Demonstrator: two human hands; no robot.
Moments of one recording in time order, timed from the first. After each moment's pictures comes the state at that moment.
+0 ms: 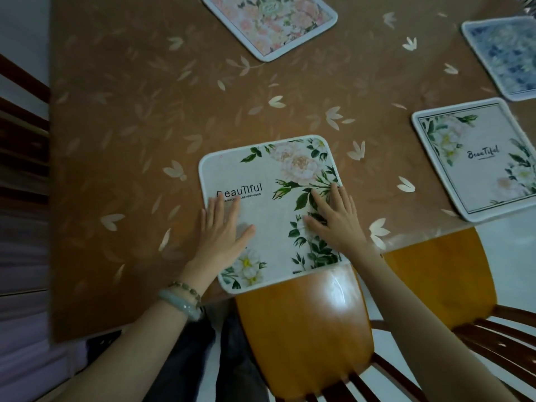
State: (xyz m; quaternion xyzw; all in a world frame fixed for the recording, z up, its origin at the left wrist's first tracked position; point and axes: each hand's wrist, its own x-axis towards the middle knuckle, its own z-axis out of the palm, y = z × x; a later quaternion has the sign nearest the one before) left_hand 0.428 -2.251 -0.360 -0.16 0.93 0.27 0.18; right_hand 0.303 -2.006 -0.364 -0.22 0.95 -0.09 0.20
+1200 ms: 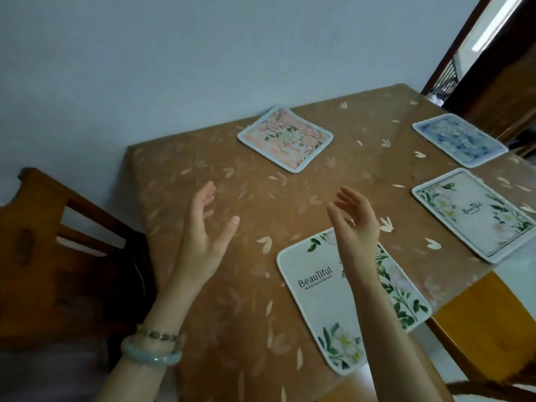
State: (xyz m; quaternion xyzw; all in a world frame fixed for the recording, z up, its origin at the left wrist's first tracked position) left_hand 0.395 -2.485 -0.170 -0.03 0.81 0.55 -0.22; right_hand 0.343 -2.248 -0.155 0.02 0.75 -0.64 -0.15
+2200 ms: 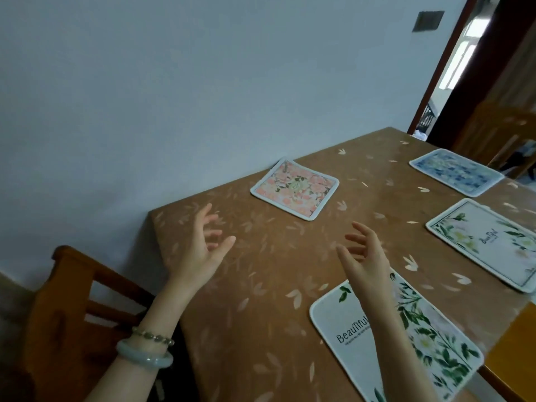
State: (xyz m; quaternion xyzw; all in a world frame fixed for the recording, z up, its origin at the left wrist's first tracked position) left_hand 0.326 -2.590 -0.132 -0.01 0.83 0.53 -0.15; right_hand 0.328 -2.303 -0.134 0.04 0.81 -0.56 -0.15
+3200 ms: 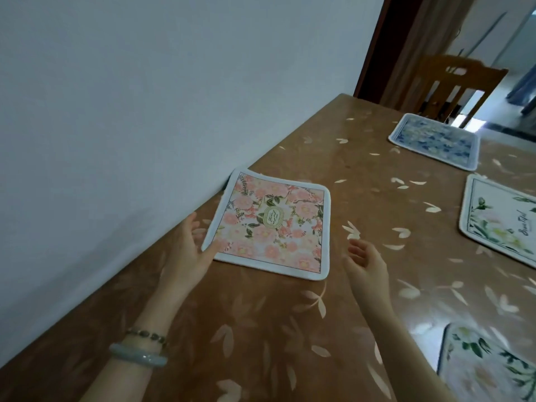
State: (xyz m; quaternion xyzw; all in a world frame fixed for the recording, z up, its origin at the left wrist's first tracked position) left_hand -0.106 -2.622 -0.291 0.05 0.87 0.49 0.00; right_hand 0.017 -2.342 -0.289 0.31 0.75 -0.55 -0.19
